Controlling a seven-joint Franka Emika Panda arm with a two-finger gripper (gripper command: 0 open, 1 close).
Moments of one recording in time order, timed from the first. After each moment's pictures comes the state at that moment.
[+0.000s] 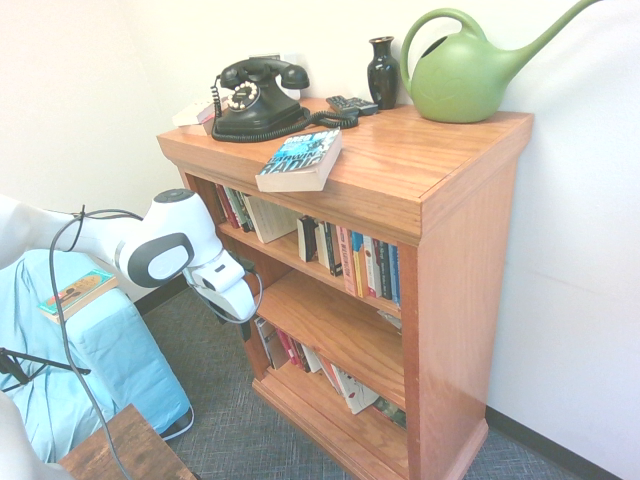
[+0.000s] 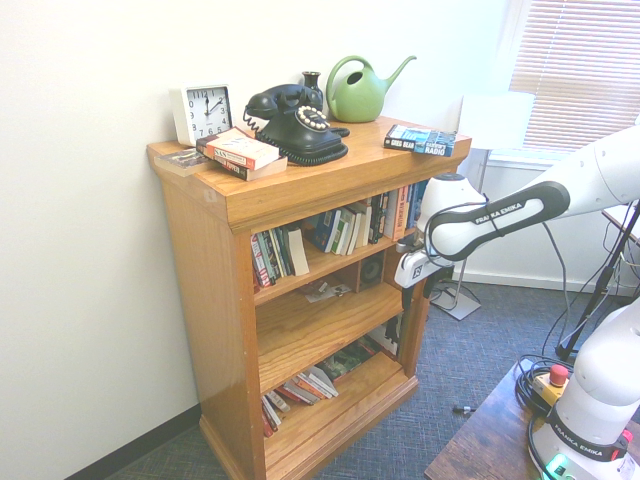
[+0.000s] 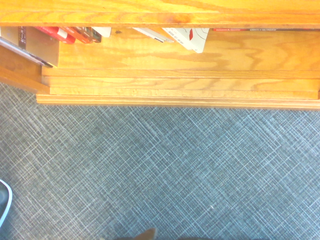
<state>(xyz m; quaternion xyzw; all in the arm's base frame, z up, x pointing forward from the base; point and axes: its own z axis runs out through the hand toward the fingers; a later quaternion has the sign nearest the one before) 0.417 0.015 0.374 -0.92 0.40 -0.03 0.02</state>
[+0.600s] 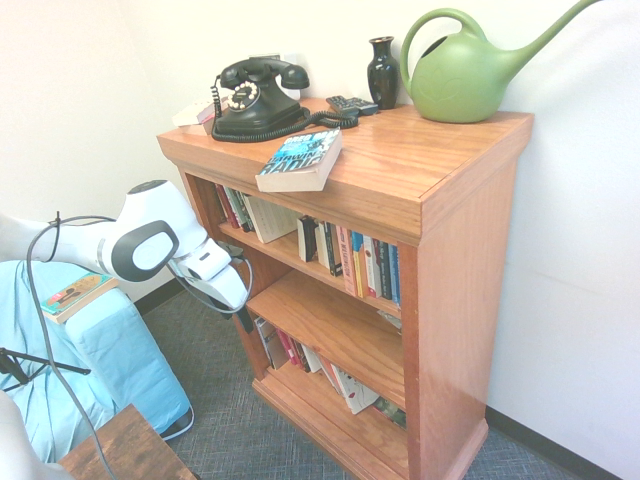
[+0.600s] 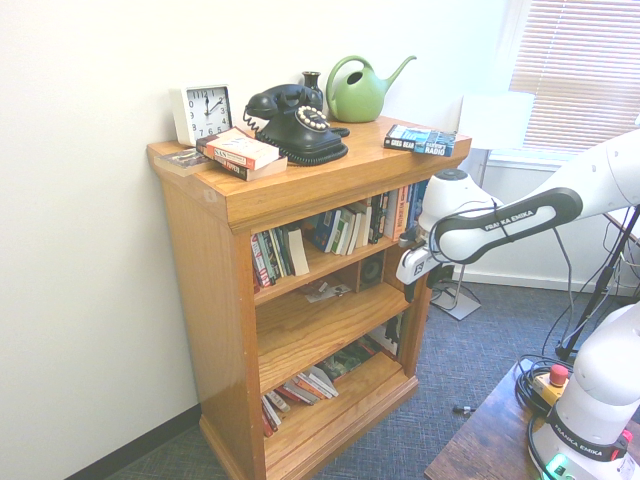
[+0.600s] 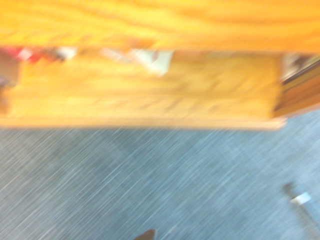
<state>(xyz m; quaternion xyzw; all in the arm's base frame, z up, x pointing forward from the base) 0.398 0.020 0.413 -0.90 0.41 -0.12 -0.04</state>
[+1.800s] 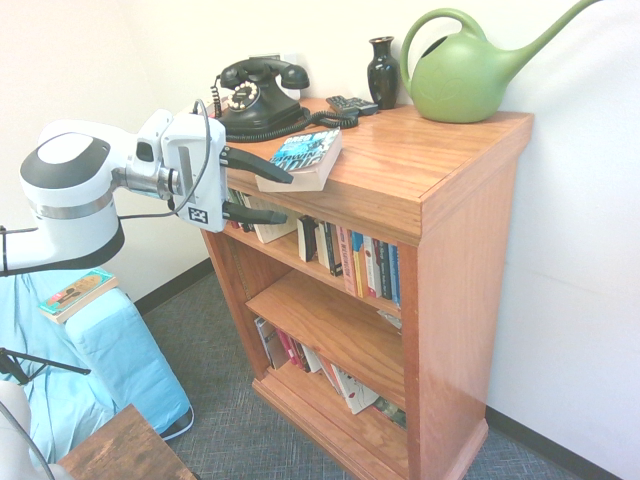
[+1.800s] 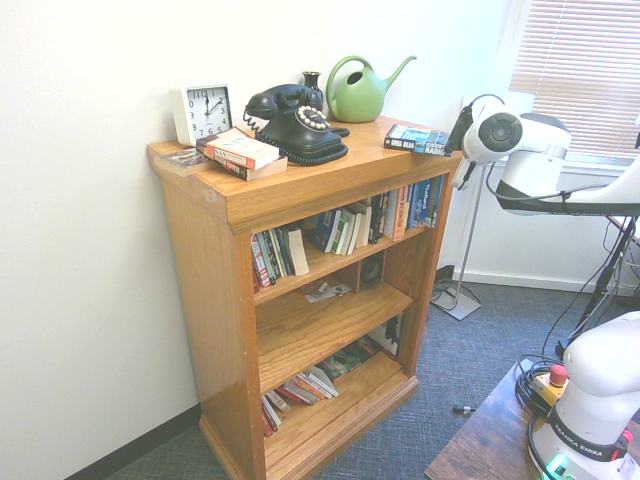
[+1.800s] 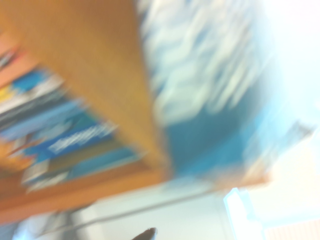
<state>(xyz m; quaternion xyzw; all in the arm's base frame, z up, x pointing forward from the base) 0.390 -0.065 0.620 -0.79 0.20 -0.44 -0.39</state>
